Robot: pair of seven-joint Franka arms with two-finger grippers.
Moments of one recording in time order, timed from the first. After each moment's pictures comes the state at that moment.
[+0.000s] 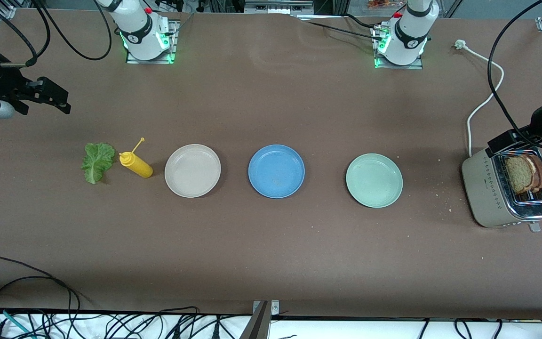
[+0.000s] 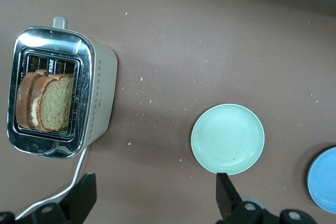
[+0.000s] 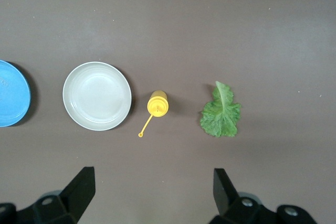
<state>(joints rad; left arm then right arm) 0.05 0.16 -0.04 -1.47 0.02 1.63 -0.25 0.08 0.00 0.00 -1.56 0.01 1.56 0.05</state>
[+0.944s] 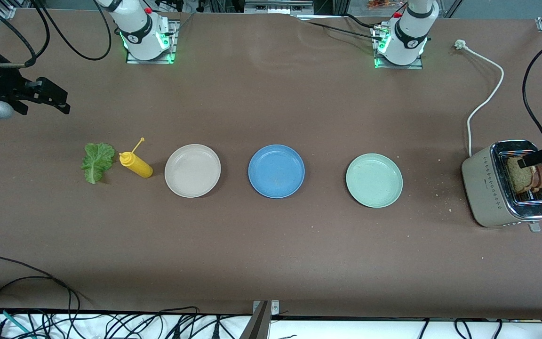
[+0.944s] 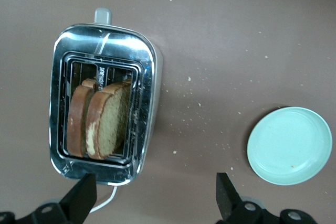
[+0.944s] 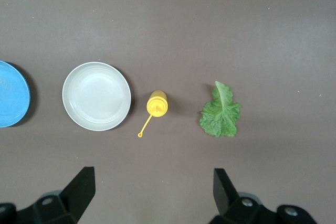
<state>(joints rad) 0.25 0.29 -0.03 -1.47 0.02 1.67 -0.02 0.08 0.01 0.00 -1.56 0.01 1.56 0.05</state>
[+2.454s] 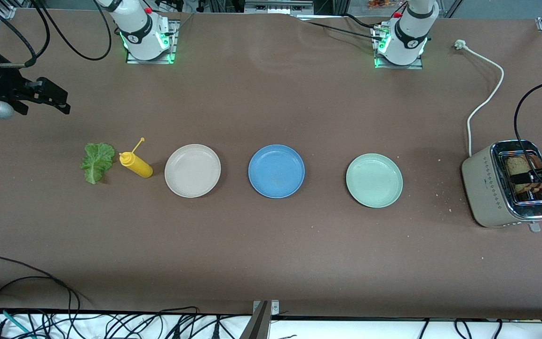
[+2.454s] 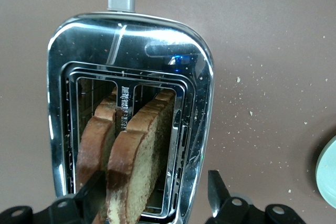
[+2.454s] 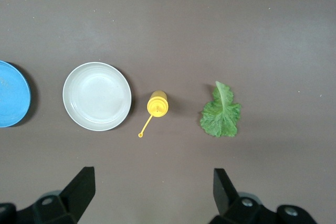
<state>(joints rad) 0.31 0.48 -0.03 -1.47 0.11 1.77 0.04 0.08 0.01 0.00 -1.56 0.01 1.56 0.05</state>
